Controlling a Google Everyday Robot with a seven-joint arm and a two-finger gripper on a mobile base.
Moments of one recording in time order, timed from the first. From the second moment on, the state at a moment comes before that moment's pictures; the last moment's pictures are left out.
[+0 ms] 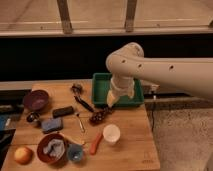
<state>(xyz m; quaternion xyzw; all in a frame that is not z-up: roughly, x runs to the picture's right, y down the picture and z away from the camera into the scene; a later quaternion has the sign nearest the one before) 0.070 0.053 0.676 -0.24 0.16 0.52 0.80</state>
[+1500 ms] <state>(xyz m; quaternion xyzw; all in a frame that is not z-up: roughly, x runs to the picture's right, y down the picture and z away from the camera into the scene) 0.050 0.057 0.677 -0.25 0.16 0.49 0.82</state>
